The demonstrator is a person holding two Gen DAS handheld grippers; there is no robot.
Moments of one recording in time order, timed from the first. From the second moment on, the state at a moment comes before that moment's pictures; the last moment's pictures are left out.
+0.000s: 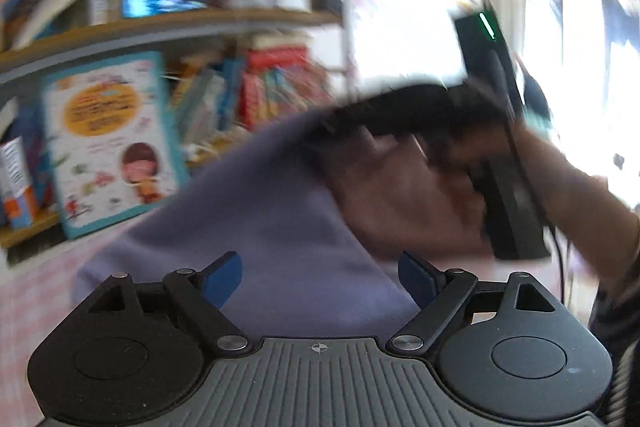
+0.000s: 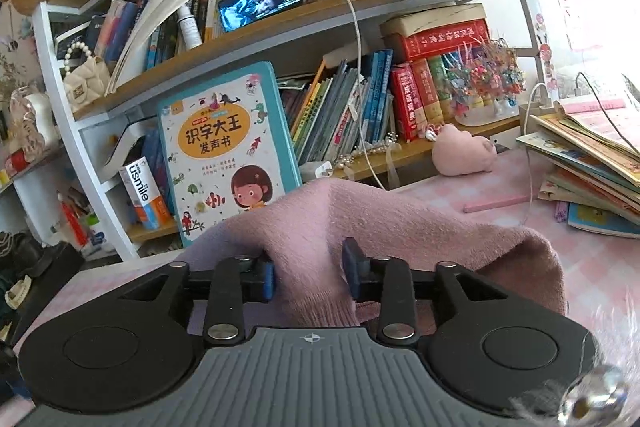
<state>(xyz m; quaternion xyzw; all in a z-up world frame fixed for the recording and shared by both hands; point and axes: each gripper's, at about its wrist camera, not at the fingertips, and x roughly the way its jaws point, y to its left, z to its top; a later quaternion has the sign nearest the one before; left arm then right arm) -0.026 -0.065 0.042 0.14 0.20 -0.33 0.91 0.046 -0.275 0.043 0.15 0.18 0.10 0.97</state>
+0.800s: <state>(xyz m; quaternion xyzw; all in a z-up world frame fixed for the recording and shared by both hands) -0.006 -0.088 0.011 0.17 0.23 -0.31 0.91 -0.031 -0.309 0.030 0.10 0.19 0.01 0.98</state>
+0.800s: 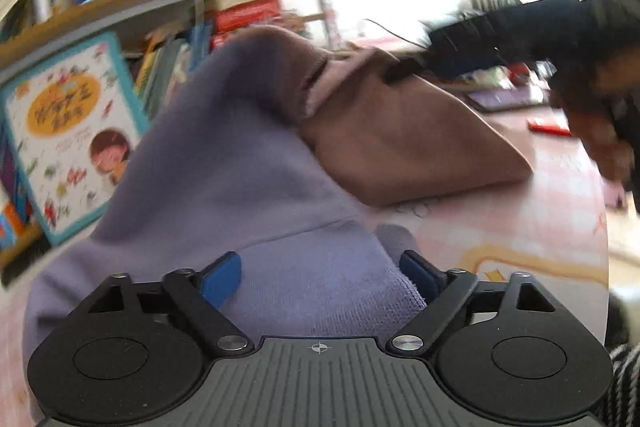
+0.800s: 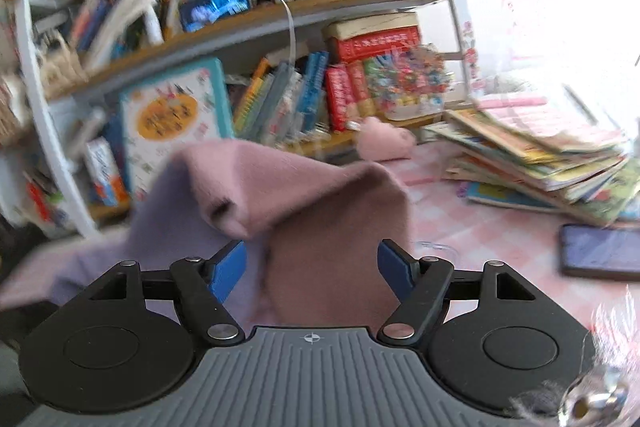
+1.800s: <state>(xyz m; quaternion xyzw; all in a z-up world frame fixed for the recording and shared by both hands) -0.001 -0.009 0.030 0.20 0.19 -0.22 0.94 -0.003 -0.320 -0.013 0.09 0.26 -0.05 0.96</state>
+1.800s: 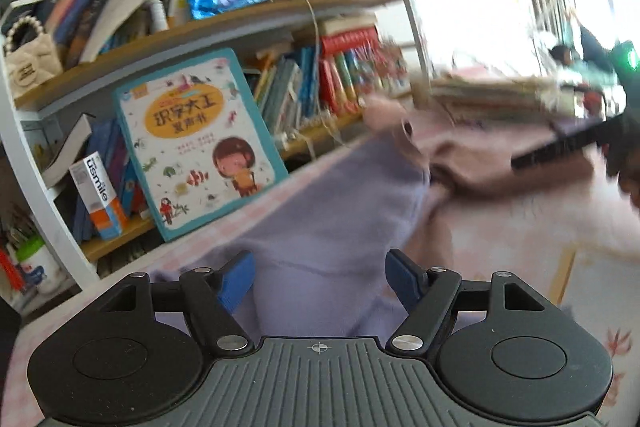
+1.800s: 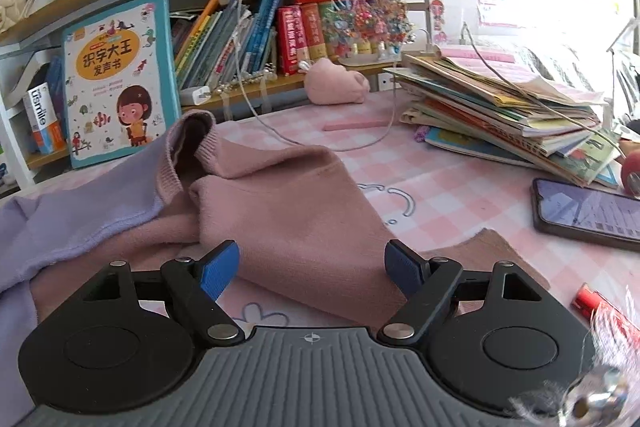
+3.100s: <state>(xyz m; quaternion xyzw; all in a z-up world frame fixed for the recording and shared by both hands) -0.016 0.153 0.128 0.00 0.06 0.04 1.00 0.014 -0.321 0.030 0.03 0.15 -0.01 0.99</state>
